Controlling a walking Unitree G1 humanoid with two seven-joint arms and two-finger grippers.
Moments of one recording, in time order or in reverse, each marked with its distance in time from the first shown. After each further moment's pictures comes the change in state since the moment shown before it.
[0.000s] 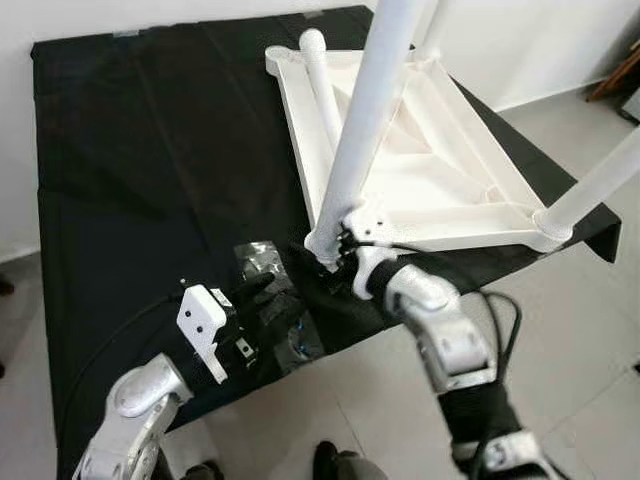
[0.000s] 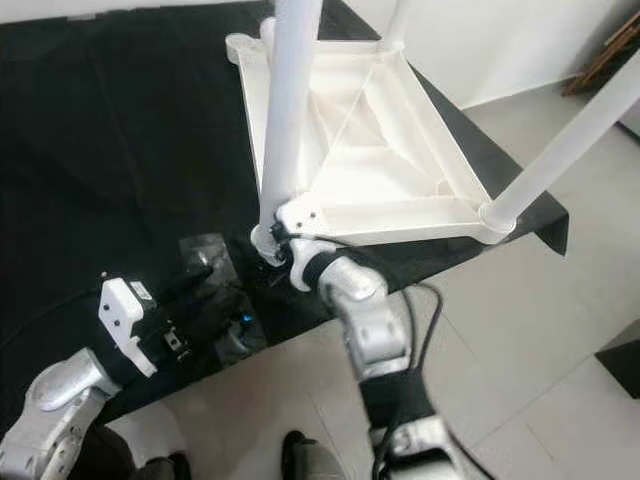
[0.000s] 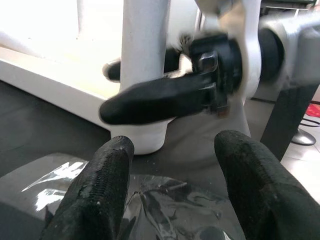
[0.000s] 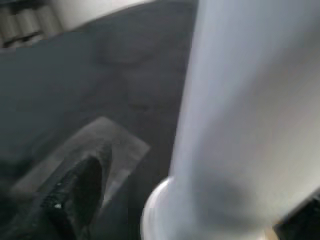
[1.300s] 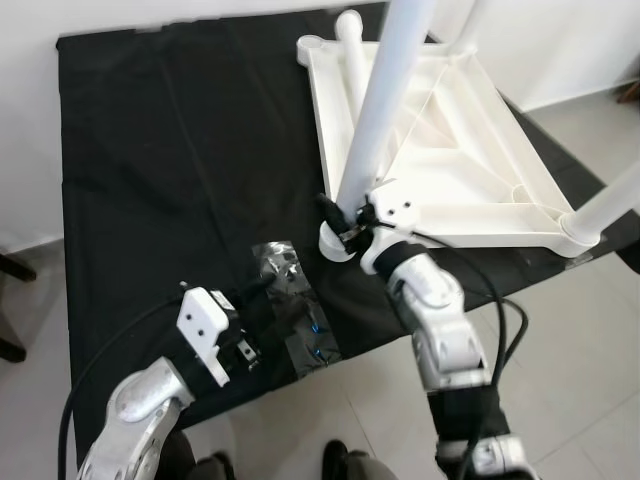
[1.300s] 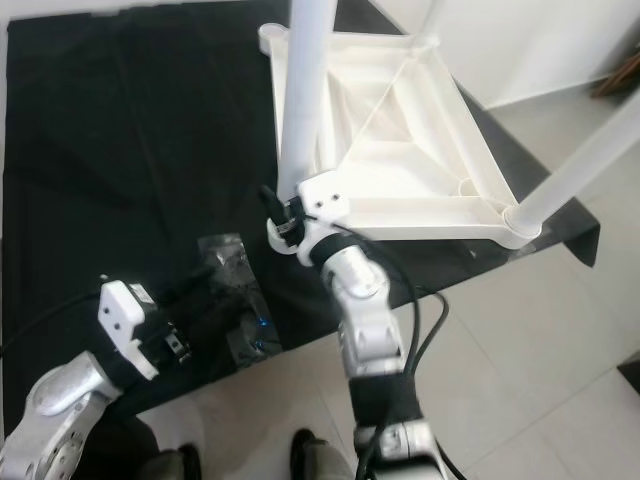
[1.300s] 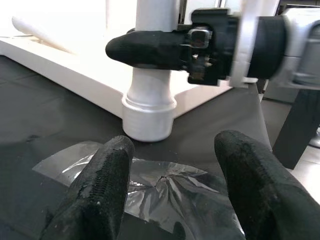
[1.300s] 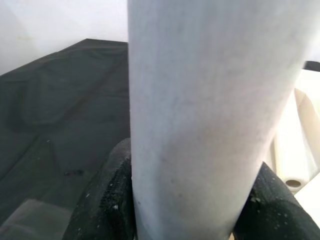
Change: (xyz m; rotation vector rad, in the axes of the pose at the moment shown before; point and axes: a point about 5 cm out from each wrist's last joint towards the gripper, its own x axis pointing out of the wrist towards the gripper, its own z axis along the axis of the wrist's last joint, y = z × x) left arm -0.003 -0.002 0.004 0.006 -0.005 0.003; right arm -0.004 0.028 -0.008 0.109 -0.036 -0.551
